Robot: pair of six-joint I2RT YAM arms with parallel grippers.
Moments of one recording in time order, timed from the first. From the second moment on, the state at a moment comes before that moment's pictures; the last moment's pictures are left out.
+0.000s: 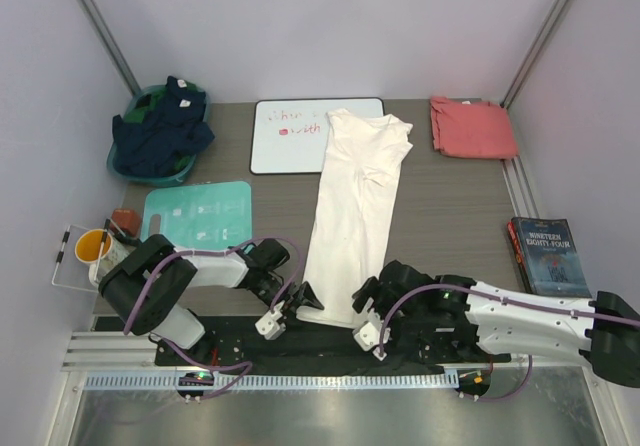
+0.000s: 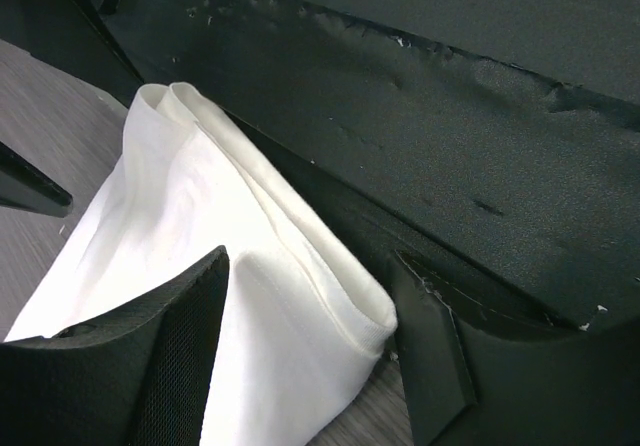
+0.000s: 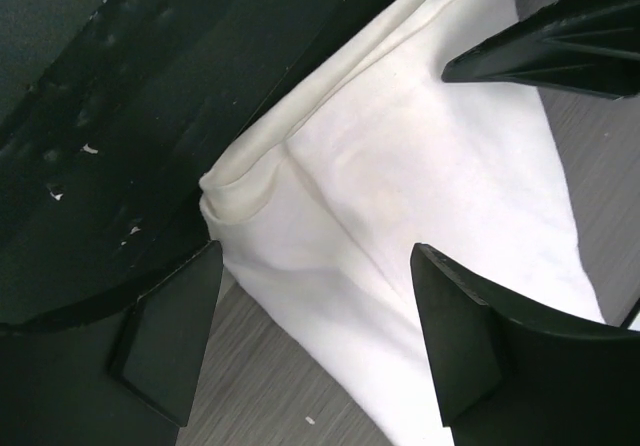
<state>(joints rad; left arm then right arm) -0.73 1.52 0.46 -0.29 1.11 2.01 1.12 0.89 0.38 -0.37 -0.34 -1.23</state>
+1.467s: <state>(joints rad) -0.75 1.50 0.43 -0.17 1.10 1.99 1.14 1.06 0.38 -0.32 -0.39 -1.24</state>
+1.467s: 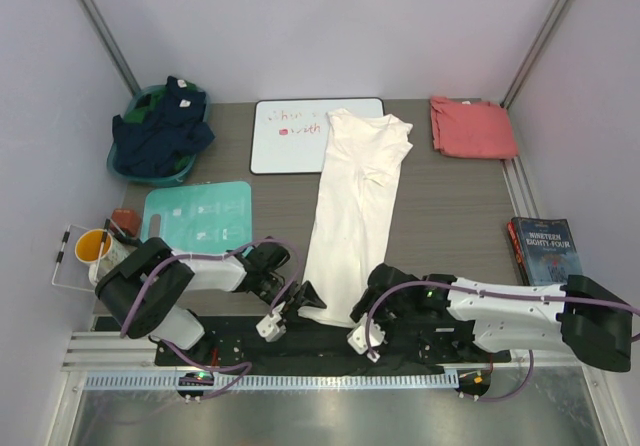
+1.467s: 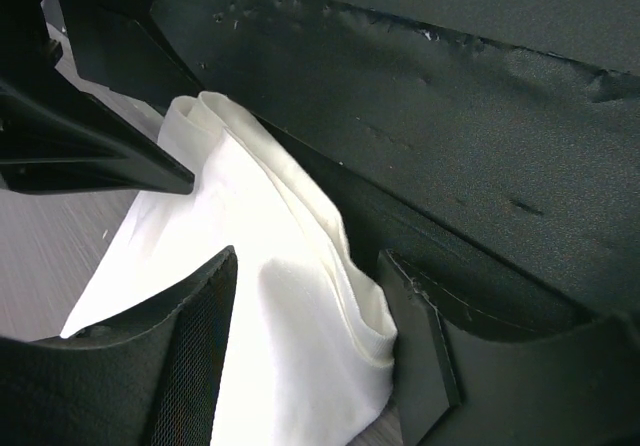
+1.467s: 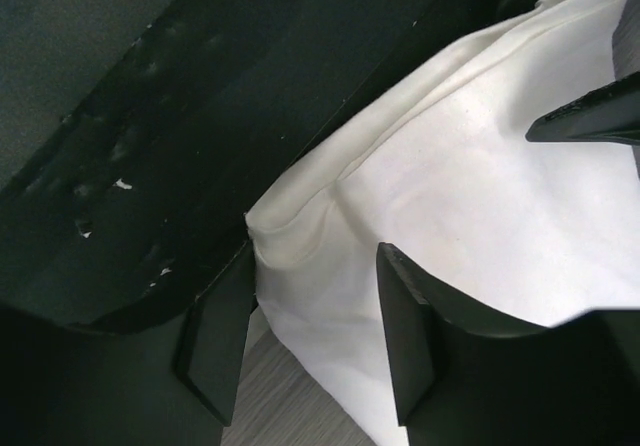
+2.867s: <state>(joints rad) -0.74 1.30 0.49 0.11 0.97 1.85 1.14 0.98 0.53 -0.38 -0.10 -1.09</state>
